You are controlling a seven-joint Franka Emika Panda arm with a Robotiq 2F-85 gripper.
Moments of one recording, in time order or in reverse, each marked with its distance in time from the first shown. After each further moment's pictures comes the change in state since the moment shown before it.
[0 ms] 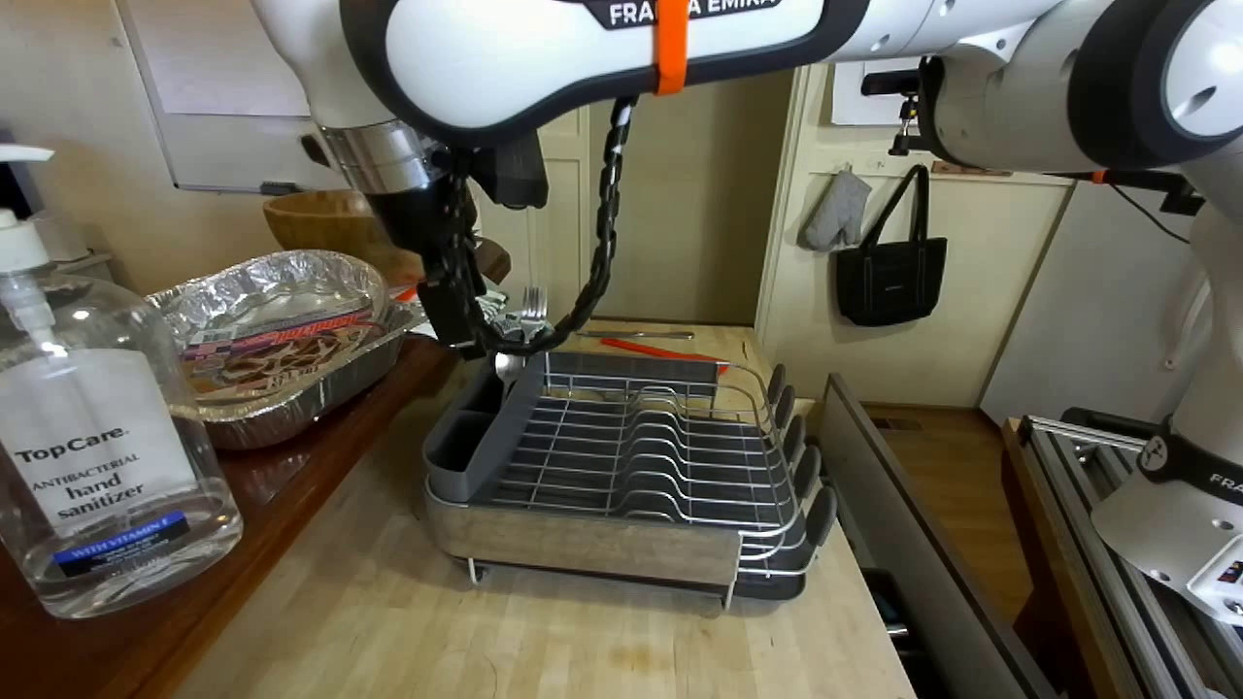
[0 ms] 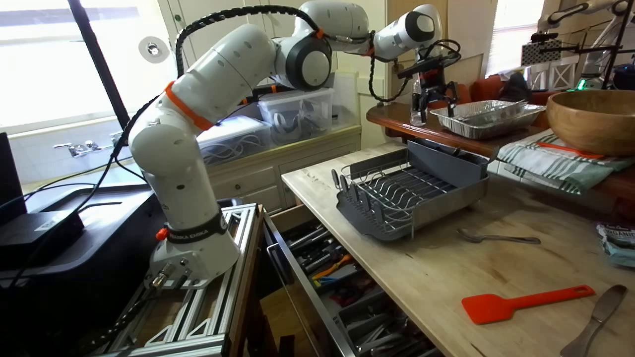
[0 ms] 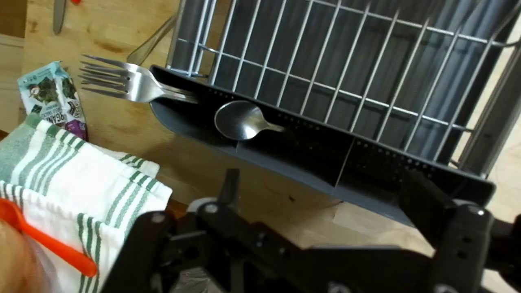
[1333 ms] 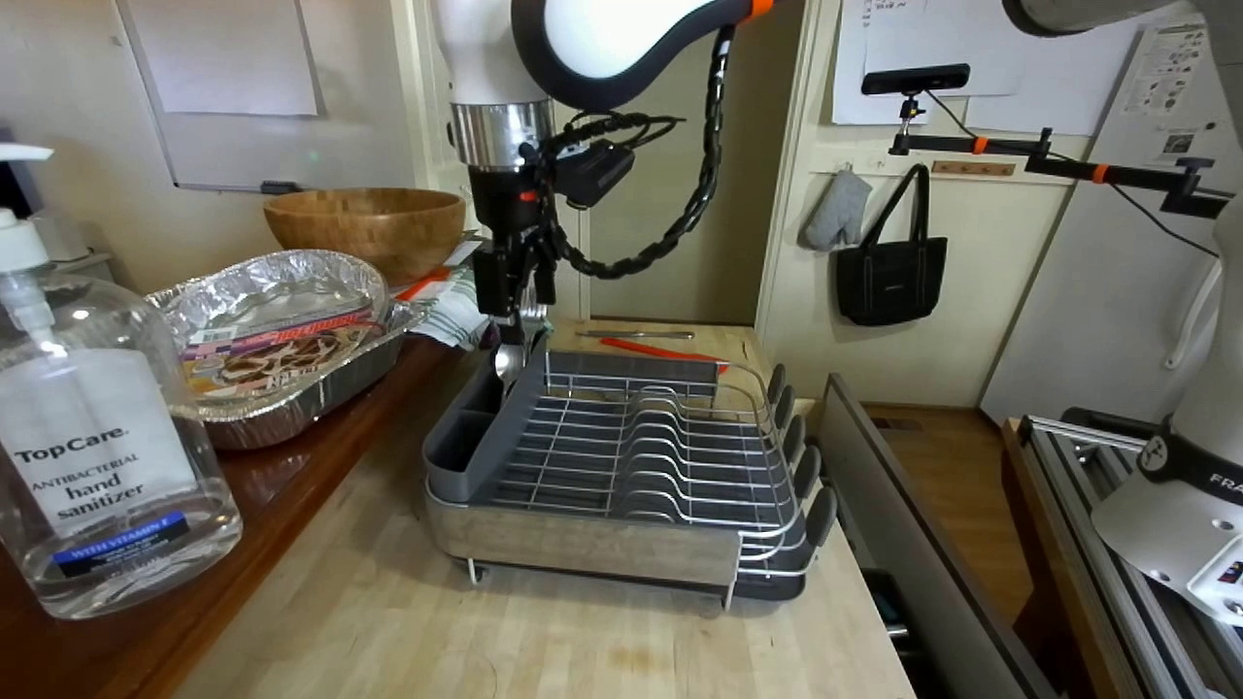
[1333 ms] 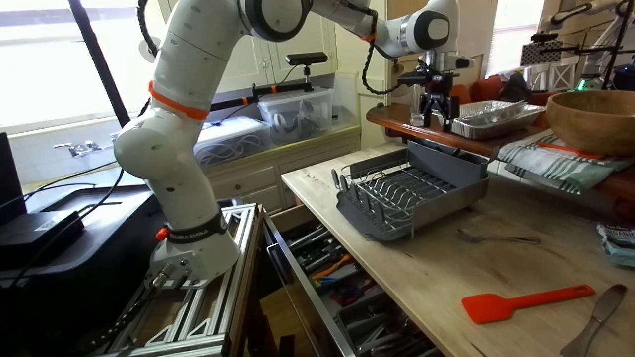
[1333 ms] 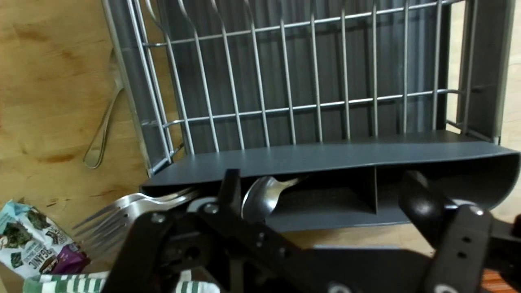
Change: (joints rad) arm -0.264 -0.372 0.092 -0.669 0.224 0.393 0.323
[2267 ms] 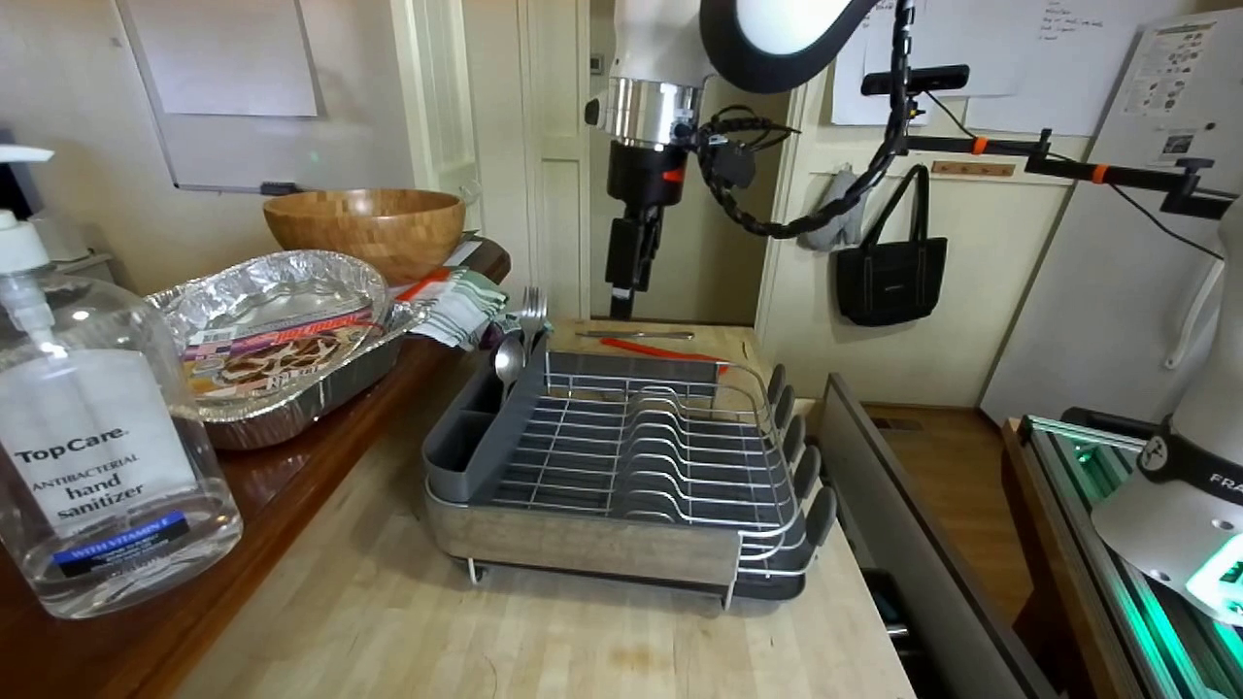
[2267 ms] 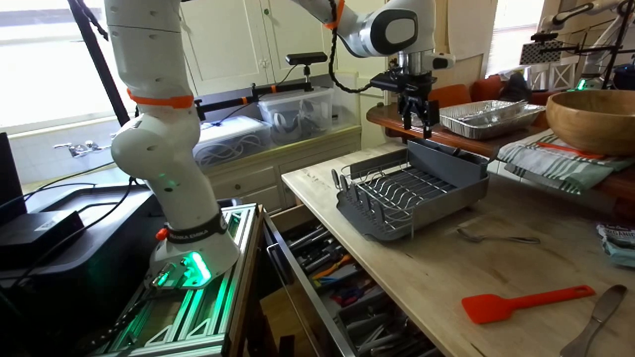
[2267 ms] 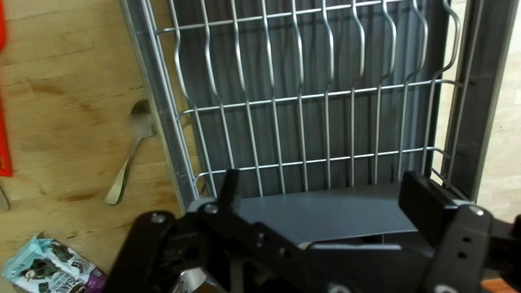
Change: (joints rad) arm -0.048 -0.440 -0.097 -0.640 0.210 0.348 -0.197
